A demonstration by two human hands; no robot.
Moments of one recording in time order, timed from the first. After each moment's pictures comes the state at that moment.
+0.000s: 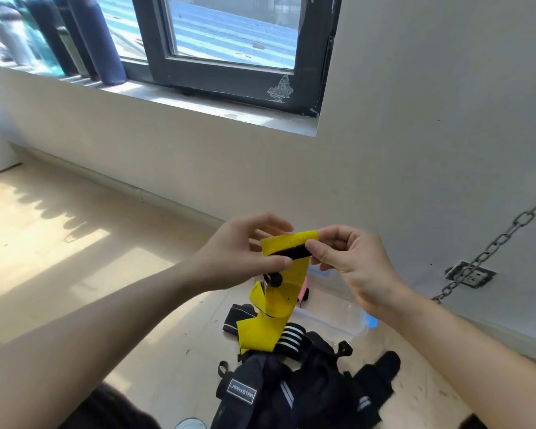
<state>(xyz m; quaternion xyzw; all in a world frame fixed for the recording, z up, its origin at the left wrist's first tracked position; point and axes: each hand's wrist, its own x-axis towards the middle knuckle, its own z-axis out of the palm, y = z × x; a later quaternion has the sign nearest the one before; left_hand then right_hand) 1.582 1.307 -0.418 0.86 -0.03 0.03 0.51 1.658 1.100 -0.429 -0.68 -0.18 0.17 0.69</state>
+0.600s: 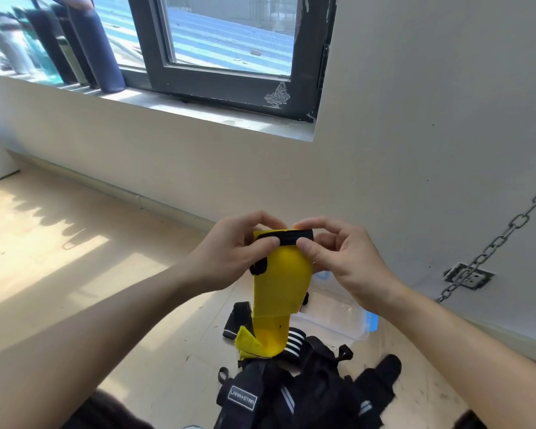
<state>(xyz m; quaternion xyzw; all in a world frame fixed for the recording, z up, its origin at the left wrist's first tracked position) 1.580 1.308 -0.410 0.85 -0.05 0.07 0.52 1.660 1.102 -0.419 -0.69 -0.28 0.19 0.64</state>
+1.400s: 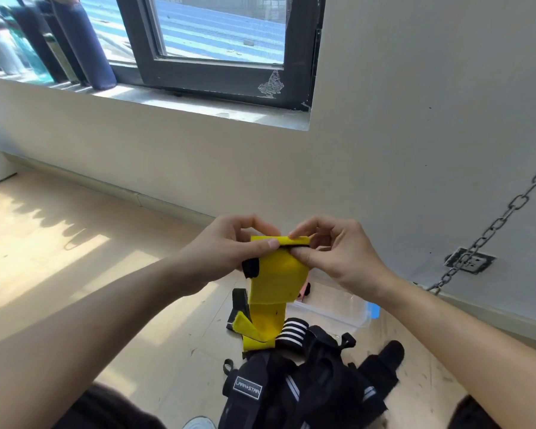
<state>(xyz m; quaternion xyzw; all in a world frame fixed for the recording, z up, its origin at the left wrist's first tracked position) 1.575 1.308 -0.405 0.78 0.06 -0.07 0.62 1.665 1.102 -0.438 -0.73 -0.33 0.11 0.59</state>
